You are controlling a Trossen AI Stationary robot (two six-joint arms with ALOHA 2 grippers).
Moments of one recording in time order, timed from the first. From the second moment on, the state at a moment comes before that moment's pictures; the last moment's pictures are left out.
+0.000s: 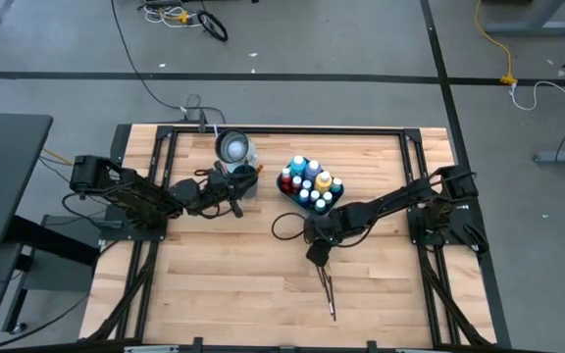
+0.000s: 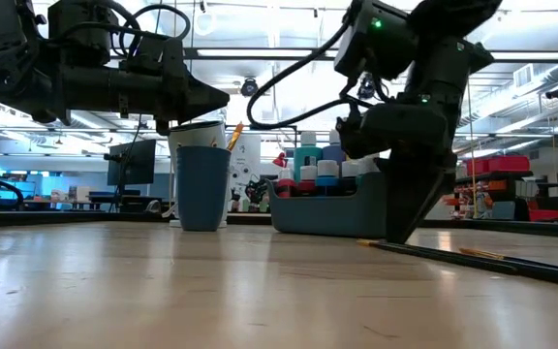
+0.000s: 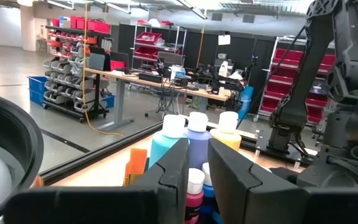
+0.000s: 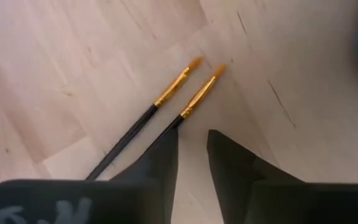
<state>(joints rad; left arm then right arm) 0.07 1.48 0.23 1.40 -0.40 -0.13 0.16 1.80 0.99 -0.42 0.01 0.69</state>
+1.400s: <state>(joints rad) 0.07 1.48 0.23 1.40 -0.40 -0.18 0.38 1.81 1.22 -0.86 0.03 0.64</state>
